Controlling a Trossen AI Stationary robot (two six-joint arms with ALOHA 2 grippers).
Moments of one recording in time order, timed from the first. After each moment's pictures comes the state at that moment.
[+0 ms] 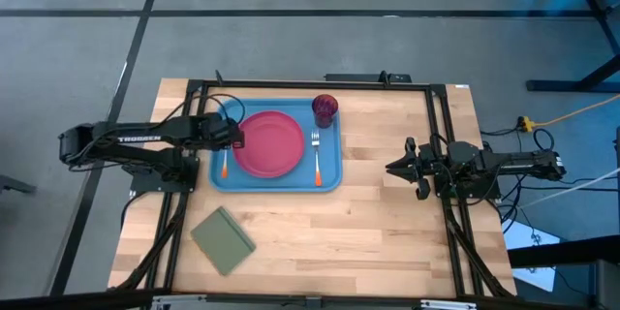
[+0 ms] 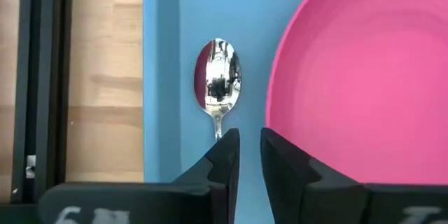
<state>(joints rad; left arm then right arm) 0.30 0.96 0.56 -0.85 -0.34 -1.29 0.05 0.09 0.01 0.02 -0.04 0.25</state>
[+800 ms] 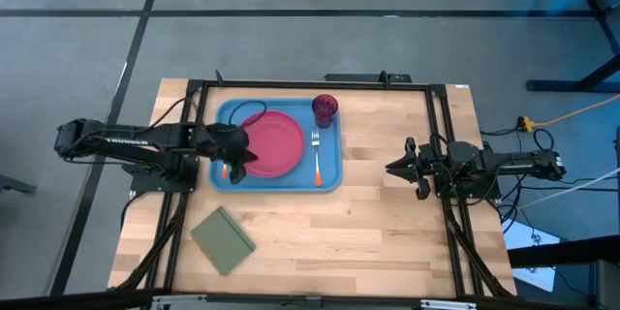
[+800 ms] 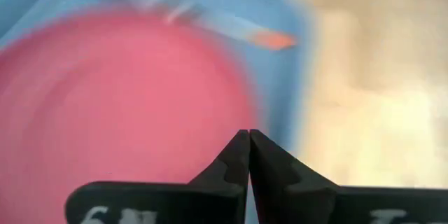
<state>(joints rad) 0.07 0.84 0.56 -0.41 -0.03 -0.31 0.05 0.09 0.01 0.02 -0.04 0.25</state>
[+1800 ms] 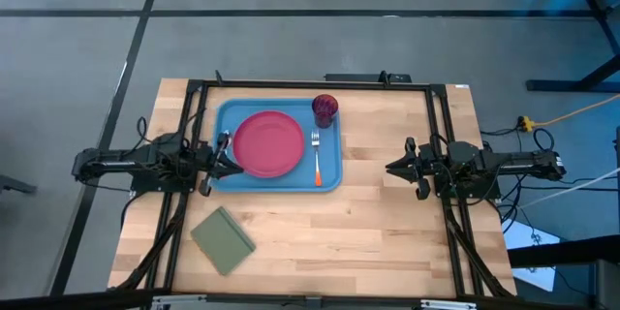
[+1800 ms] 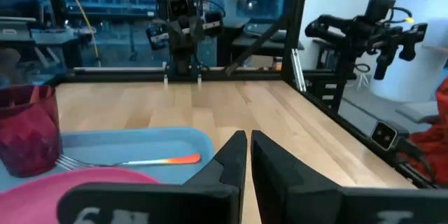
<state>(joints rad) 0.07 0.00 0.02 0.01 0.25 -0.06 0.05 0.09 0.01 0.02 -0.04 0.25</state>
